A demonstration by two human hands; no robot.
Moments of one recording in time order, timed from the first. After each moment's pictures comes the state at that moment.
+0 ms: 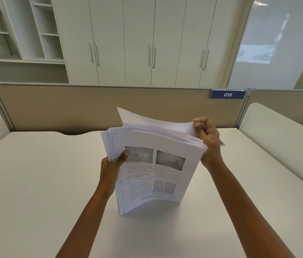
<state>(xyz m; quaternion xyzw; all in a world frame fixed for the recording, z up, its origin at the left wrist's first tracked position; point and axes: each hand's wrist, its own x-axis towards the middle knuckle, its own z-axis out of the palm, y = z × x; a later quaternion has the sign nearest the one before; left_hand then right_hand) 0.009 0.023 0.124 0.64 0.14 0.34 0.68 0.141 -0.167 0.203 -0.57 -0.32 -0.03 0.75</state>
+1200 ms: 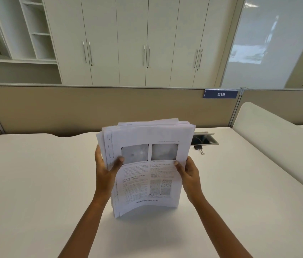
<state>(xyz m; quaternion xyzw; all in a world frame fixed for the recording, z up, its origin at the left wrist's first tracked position) 0.012 0.020 0.111 0.65 0.14 0.40 0.63 0.131 -0.167 0.089 -0.64 -0.25 0.05 0.72</state>
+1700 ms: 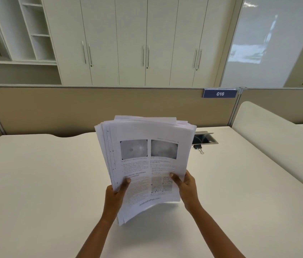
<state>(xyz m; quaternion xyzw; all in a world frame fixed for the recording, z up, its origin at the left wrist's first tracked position) 0.002 -0.001 0.053 0.67 0.21 0.30 0.65 0.118 -0.169 0.065 -0.68 -0.19 0.07 0.71</state>
